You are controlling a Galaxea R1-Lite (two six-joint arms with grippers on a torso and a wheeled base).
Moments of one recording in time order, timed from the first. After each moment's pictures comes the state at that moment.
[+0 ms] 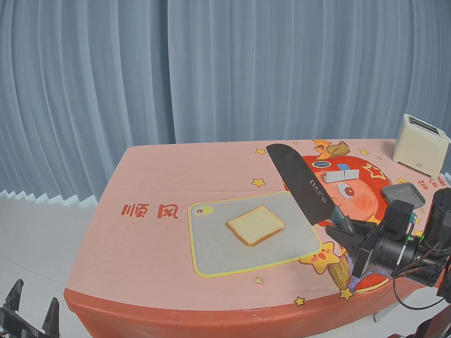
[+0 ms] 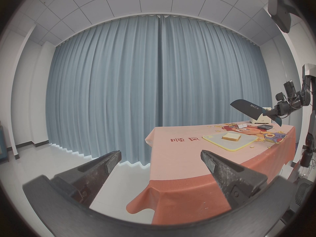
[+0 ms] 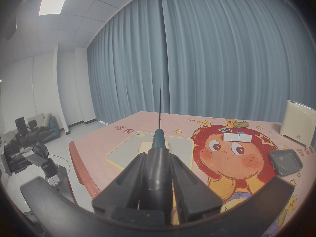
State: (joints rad) left arm 0.01 0.02 -0.02 0.00 -0.01 0.01; right arm 0.69 1.40 -0.31 -0.81 -0.09 0.11
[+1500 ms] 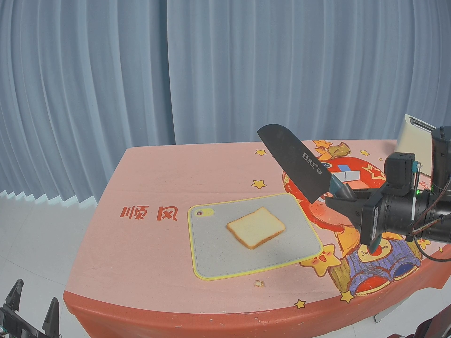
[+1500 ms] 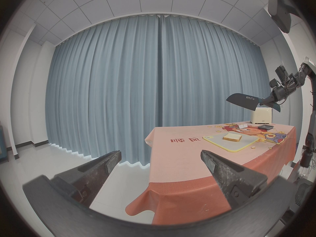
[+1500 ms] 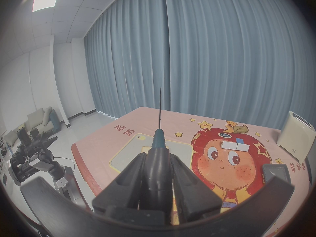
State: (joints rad) left arm 0.01 0.02 -0.02 0.00 -0.01 0.00; right arm 0.70 1.36 -0.76 -0.18 -0.08 0.10
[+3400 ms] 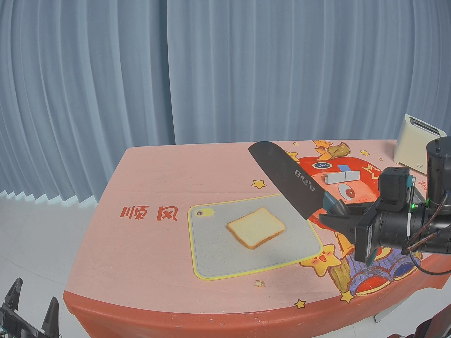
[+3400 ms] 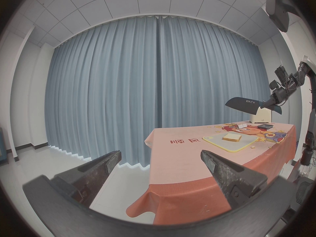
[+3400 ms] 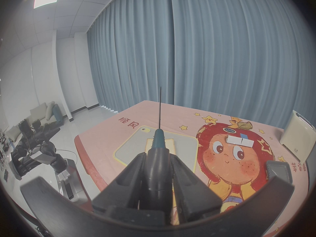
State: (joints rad) left arm 0.01 0.02 -0.02 -0.01 -0.02 0.02; right arm 0.75 1.37 -0.73 -0.16 -0.10 0.10
